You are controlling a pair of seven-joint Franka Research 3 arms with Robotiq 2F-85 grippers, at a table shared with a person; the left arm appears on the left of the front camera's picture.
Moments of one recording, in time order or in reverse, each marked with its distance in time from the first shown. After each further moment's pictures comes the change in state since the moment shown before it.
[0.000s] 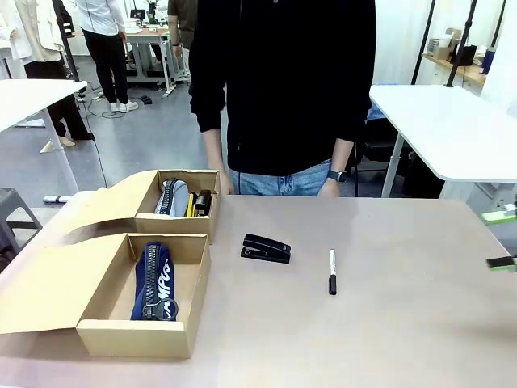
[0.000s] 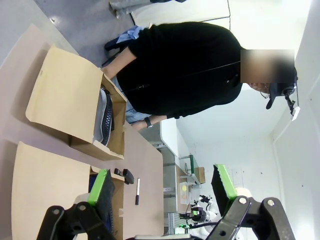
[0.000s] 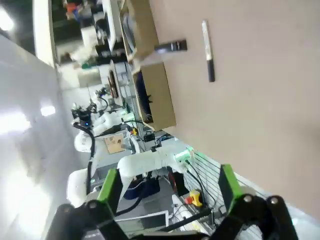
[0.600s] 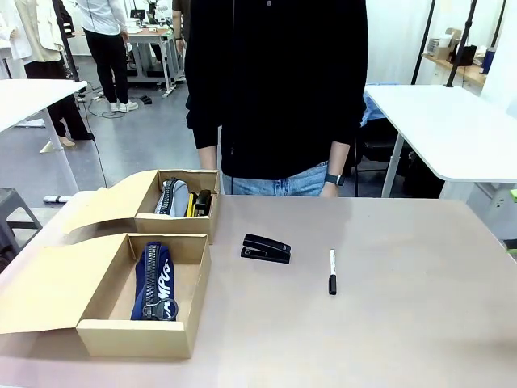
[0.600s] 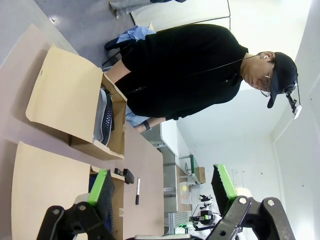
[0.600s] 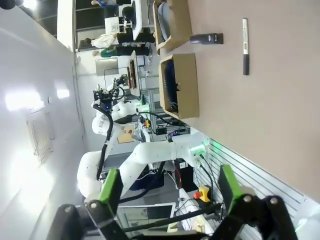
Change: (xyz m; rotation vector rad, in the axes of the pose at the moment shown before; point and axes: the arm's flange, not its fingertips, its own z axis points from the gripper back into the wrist) left arm 0.000 0.000 0.000 0.000 0.000 -0.002; right arm -0.029 0.037 0.023 0.095 0.014 0.096
